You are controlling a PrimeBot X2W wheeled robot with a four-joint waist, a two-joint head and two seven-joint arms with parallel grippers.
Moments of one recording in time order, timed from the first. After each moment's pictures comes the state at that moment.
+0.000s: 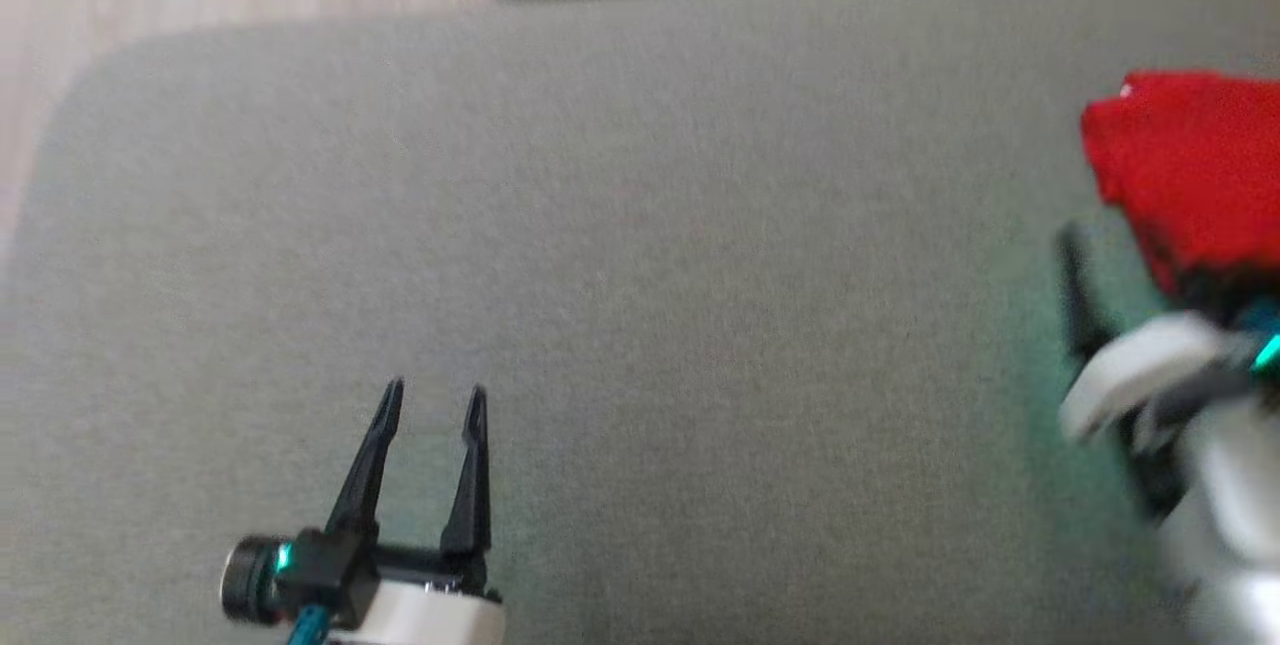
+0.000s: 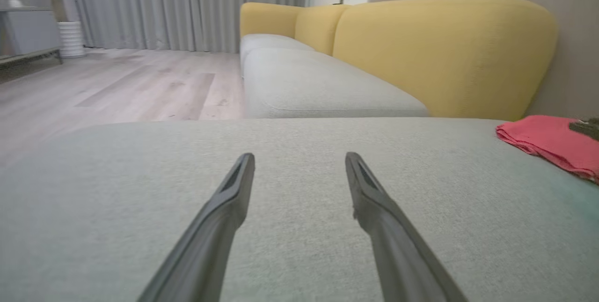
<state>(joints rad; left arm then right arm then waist) 0.03 0.06 -0.25 0.13 -0.16 0.00 -0.26 -0.42 -0.30 0.10 0.70 0.18 0.12 -0.15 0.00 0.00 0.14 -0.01</state>
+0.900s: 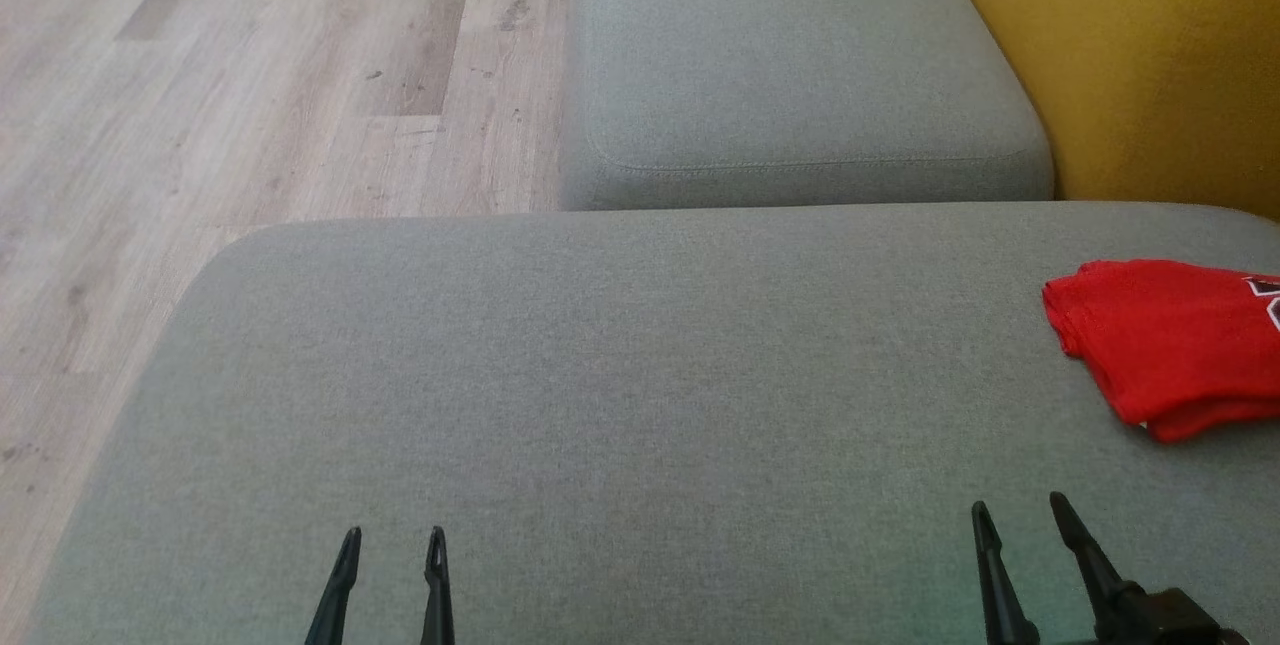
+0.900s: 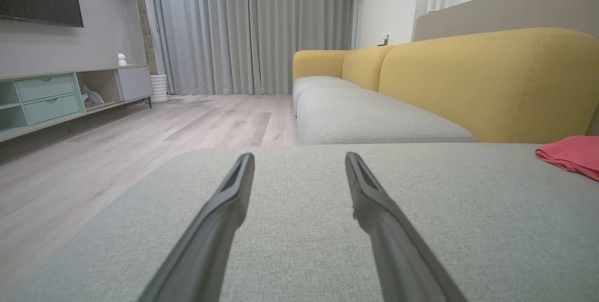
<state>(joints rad) 0.27 0.06 -0.19 0.09 -0.10 0.09 -0.26 0.26 -0.04 0.02 0.17 0.04 0.12 -0.25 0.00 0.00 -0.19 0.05</state>
